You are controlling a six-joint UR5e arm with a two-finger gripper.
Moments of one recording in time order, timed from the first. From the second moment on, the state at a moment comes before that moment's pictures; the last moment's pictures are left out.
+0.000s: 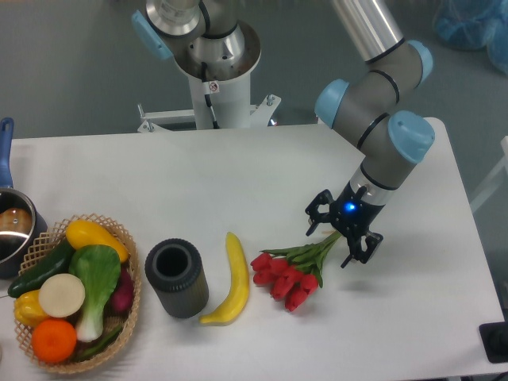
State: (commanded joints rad) arm 2.75 -2.08 -1.72 -0.95 1.09 1.57
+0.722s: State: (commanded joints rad) arm 2.75 -2.10 -1.74 -0.93 1.09 1.59
